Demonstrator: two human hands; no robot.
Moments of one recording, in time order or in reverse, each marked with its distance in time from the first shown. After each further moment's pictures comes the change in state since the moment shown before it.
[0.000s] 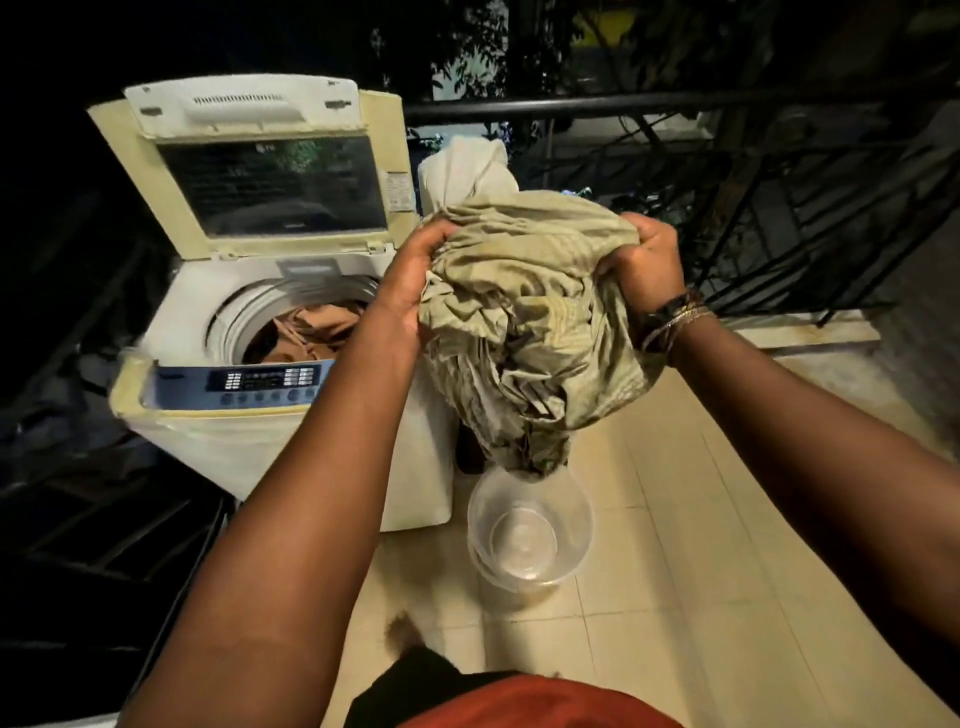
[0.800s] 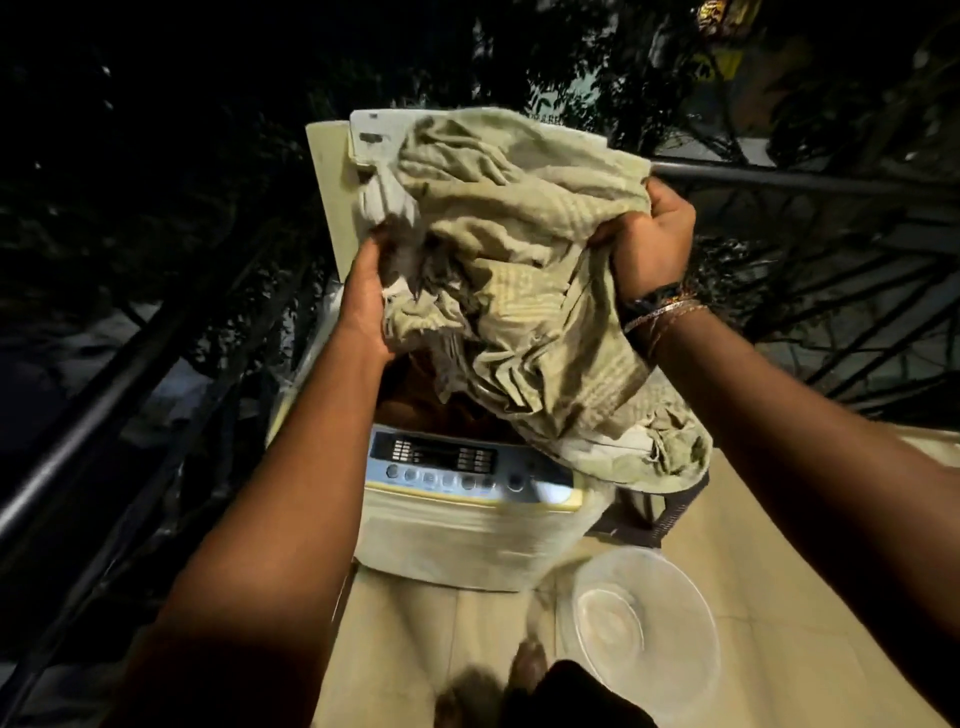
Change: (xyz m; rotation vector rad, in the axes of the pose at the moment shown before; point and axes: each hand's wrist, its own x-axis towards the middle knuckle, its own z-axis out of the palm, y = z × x) left_hand 0.076 0.203 -0.317 -0.182 0.199 0.181; right_hand 0.139 -0.063 0.366 0.125 0.078 -0.063
